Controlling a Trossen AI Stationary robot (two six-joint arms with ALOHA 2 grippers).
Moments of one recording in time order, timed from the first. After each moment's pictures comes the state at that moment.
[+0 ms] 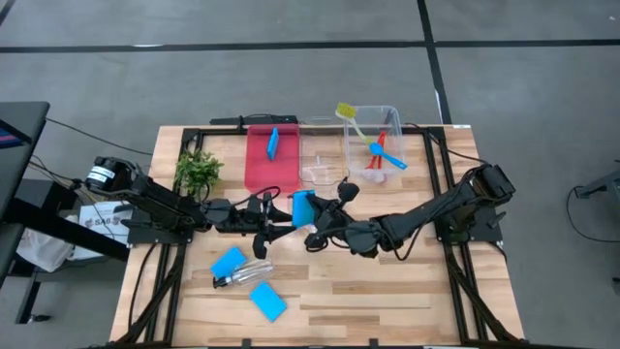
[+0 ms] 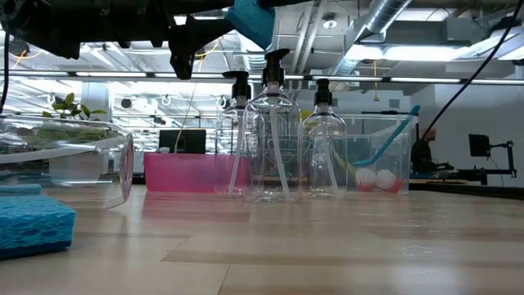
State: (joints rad) left arm -0.27 1.39 0.43 1.05 -0.22 -0.28; right arm 0.38 1.57 1.10 0.46 1.11 -0.45
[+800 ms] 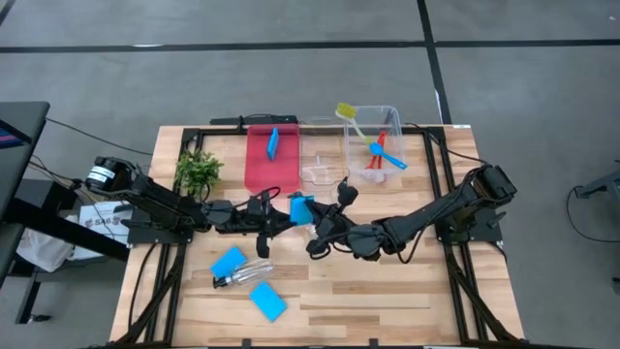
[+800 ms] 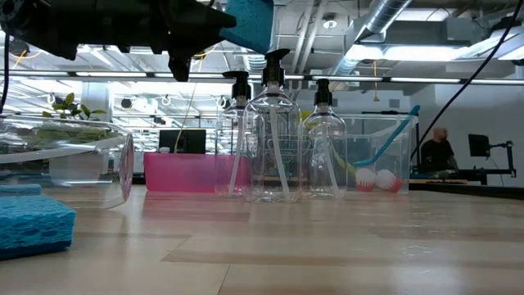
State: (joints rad) left arm -0.27 1.39 0.43 1.01 -0.29 -0.19; right arm 0.41 1.57 1.10 0.47 1.07 -0.49
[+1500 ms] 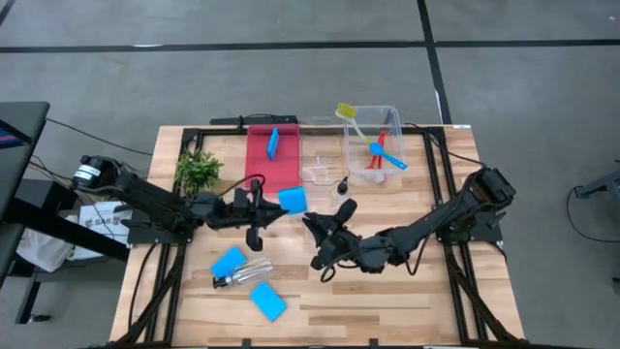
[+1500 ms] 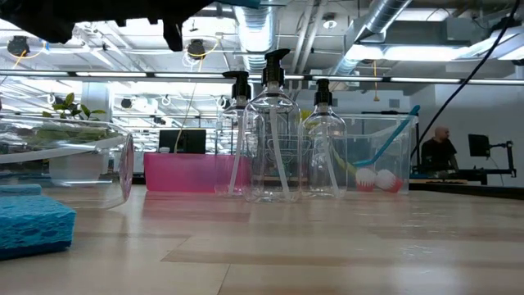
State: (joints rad) left arm -0.27 1.23 0.43 1.02 -0.32 -0.06; right arm 0.48 1.57 1.10 0.58 1.06 -0.74
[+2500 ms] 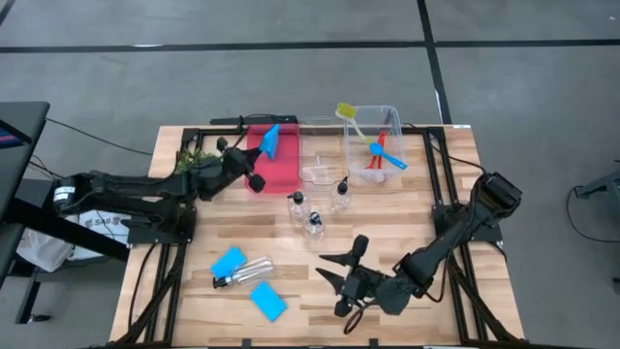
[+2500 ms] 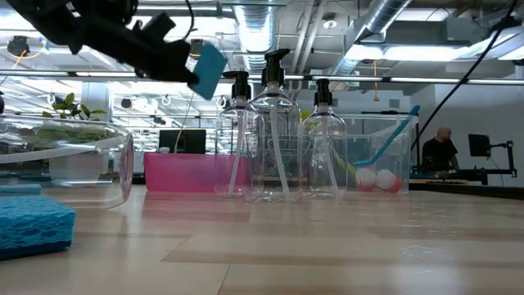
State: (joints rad) left arm 0.20 1.00 0.43 0.42 -0.57 0.16; right arm 0.72 1.57 1.10 0.32 1.07 -0.24
